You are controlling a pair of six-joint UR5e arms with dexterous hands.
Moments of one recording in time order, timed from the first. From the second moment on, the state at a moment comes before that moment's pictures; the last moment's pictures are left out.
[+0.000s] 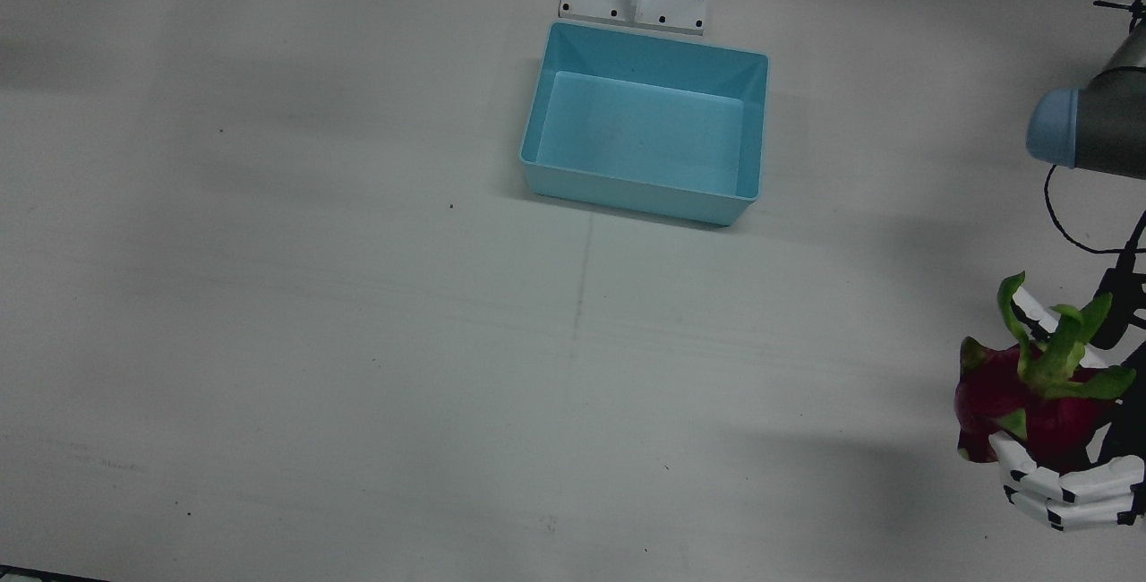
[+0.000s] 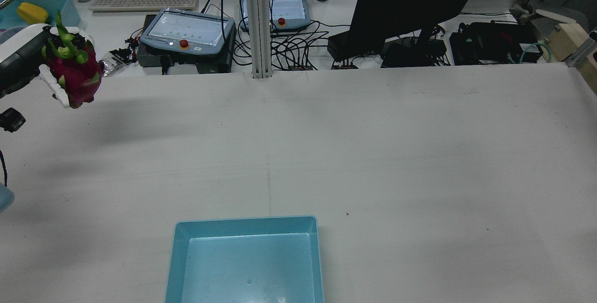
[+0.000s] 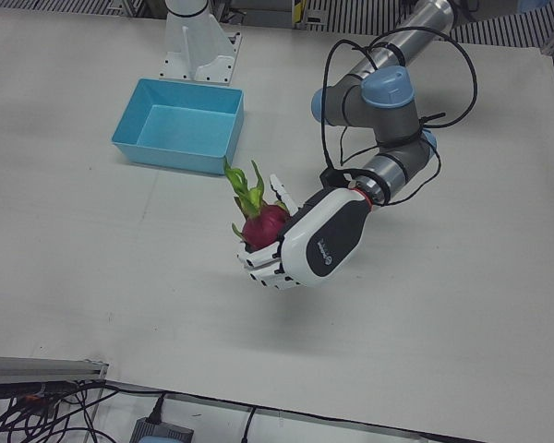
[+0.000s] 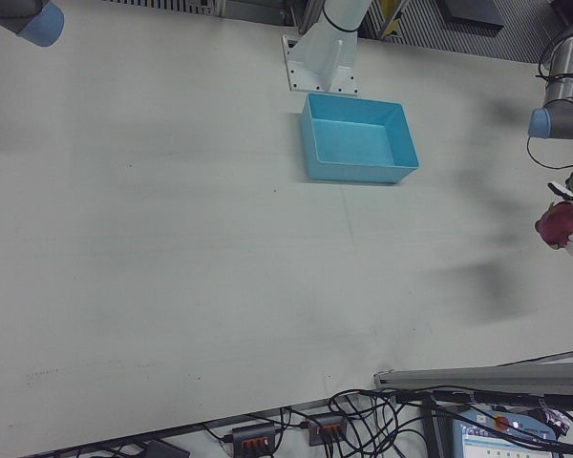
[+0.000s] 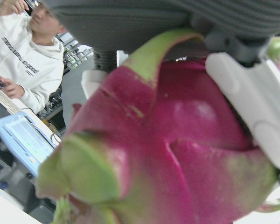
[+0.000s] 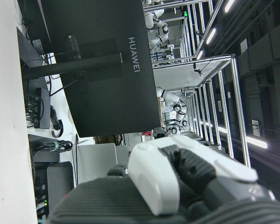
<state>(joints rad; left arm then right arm) -1.06 -1.88 -1.62 -0.15 1.49 0.76 1.47 -1.65 1.69 -3.22 -1.55 0.16</state>
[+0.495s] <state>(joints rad) -0.88 -1.85 -1.72 -0.22 1.51 0.76 1.47 -1.65 1.69 -3.22 -1.55 0.16</state>
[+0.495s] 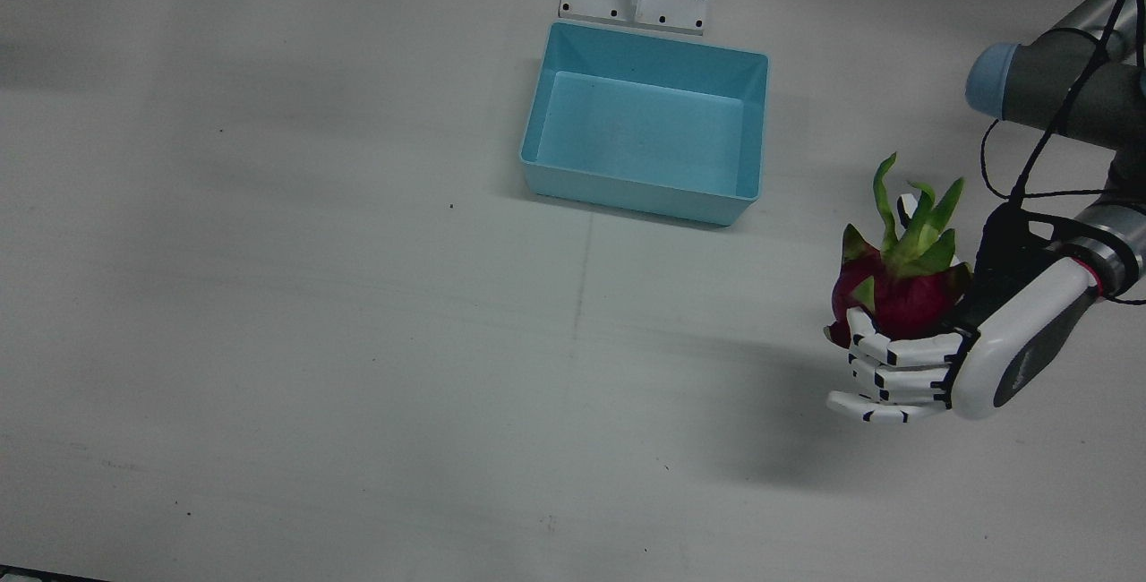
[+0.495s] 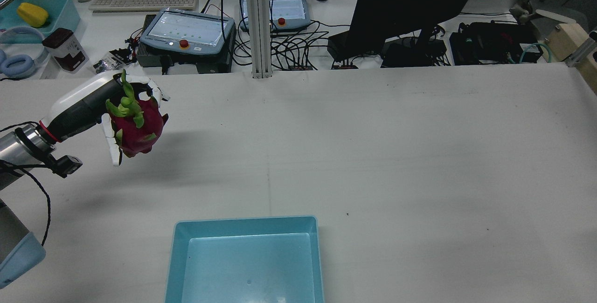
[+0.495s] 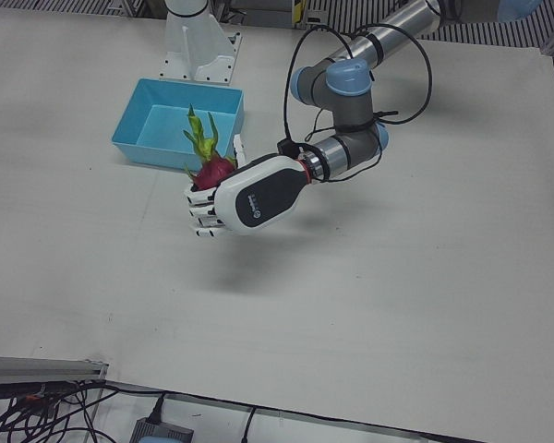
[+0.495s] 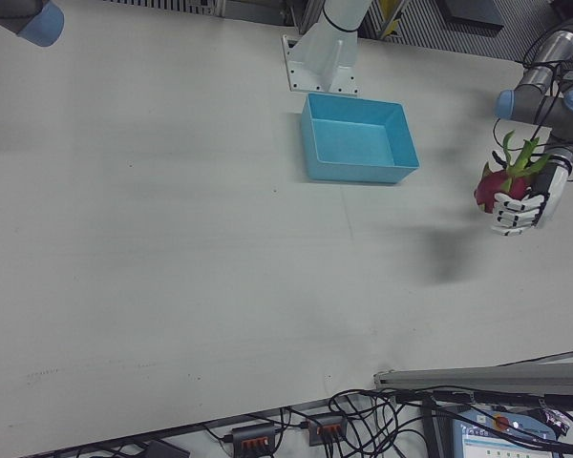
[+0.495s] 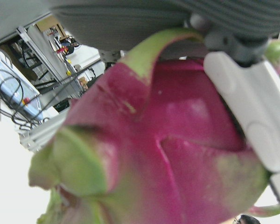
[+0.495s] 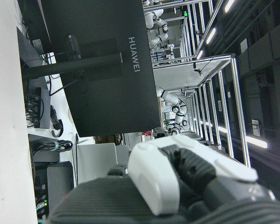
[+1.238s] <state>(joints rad) -0.59 -1.85 -1.93 -0.14 1.51 0.83 1.47 -1.65 1.69 -3.22 -1.55 0.16</state>
